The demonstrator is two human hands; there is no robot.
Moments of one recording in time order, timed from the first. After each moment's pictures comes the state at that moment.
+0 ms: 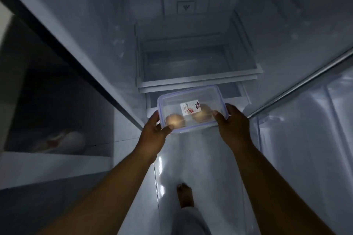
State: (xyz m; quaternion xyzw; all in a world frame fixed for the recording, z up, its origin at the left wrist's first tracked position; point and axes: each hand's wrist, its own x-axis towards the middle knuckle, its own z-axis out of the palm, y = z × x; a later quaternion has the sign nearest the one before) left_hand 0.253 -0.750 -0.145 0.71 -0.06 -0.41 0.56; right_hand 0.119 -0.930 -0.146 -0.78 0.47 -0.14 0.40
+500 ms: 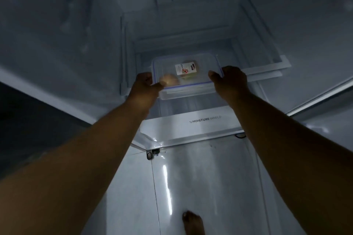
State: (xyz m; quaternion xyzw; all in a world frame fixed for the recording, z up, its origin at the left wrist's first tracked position) left_hand 0.401 -0.876 -0.244 0.77 -0.06 -0.32 0.55; right_hand 0.263 -1.055 -0.245 -0.81 0.47 -0.11 0.33
